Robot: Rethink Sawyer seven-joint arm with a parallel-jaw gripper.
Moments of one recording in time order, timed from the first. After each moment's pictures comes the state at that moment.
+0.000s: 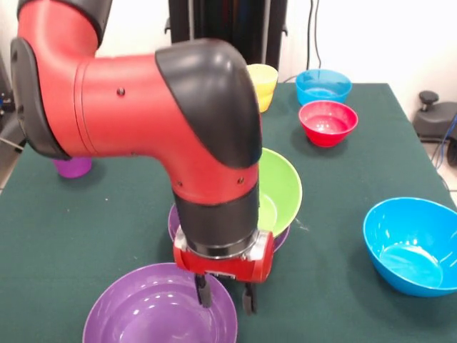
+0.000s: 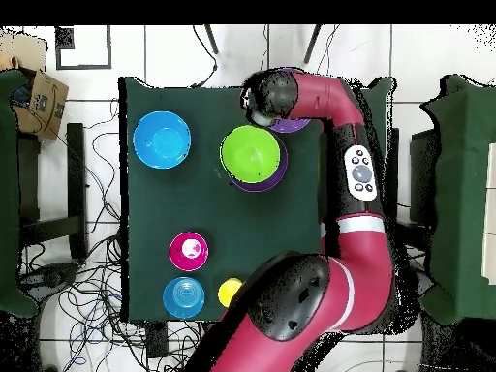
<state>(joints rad) -0.49 -0.16 0.63 0.77 -0.59 0.99 1.98</state>
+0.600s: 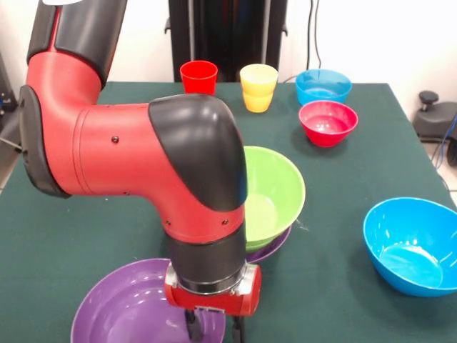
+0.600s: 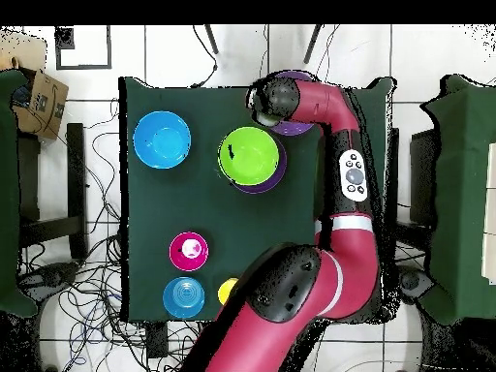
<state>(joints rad) -0.48 -0.05 0.65 0.65 -0.60 0.94 1.88</state>
